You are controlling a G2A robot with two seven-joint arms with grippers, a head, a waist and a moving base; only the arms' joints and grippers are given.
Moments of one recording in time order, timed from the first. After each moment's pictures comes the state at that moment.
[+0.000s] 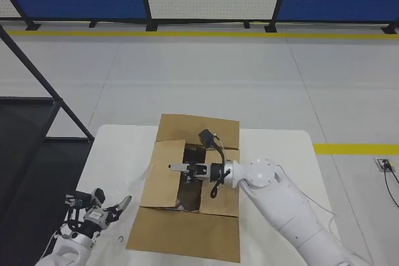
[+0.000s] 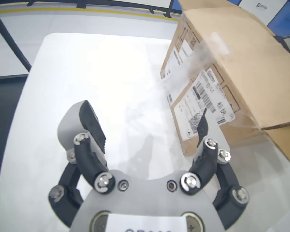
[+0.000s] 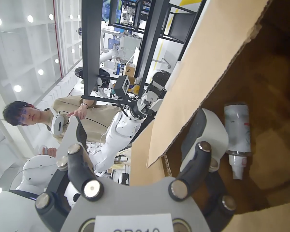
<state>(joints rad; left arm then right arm) 1.52 -1.10 -1.67 -1.69 0.96 -0.30 -0.07 -0.46 -1.44 0.82 -0.95 0.35 -0.33 0.93</state>
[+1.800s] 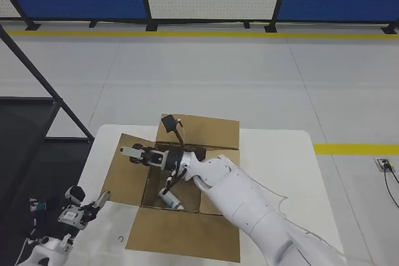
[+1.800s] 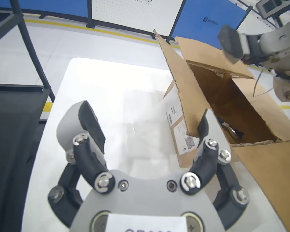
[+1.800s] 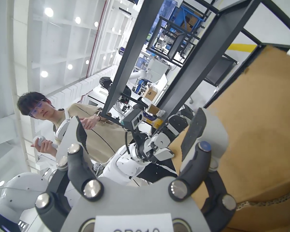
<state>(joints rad) 1.60 -1.11 -1.82 -1.78 0.82 -0.36 -0.08 -0.23 -1.78 0.64 -0.47 0.44 -0.80 0.66</state>
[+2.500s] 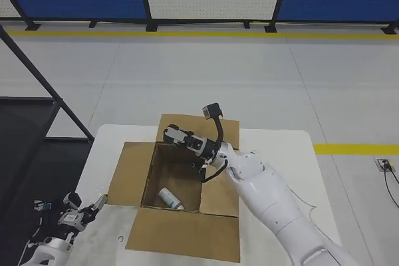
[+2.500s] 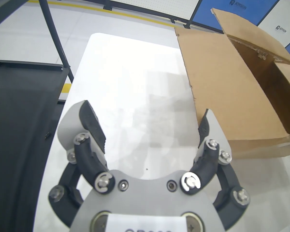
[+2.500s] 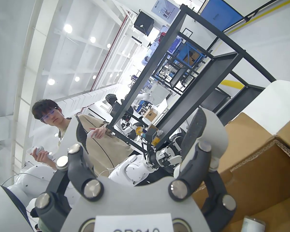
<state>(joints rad) 1.56 -1.11 -1.81 -1.68 0.88 -0.31 -0.09 -0.37 -1.60 0.92 -0.73 0.33 -0.79 0.72</state>
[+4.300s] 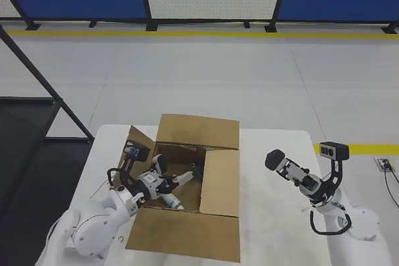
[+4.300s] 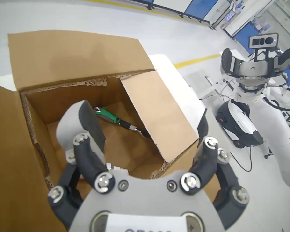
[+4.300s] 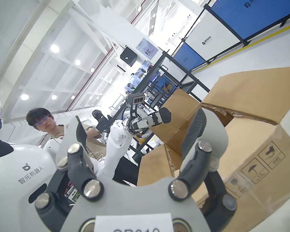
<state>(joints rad) 1.10 -1.12 -1.36 -1.95 0.58 -0.17 -0.67 -1.05 -1.33 1.67 -1.52 0.34 -0.63 1.07</state>
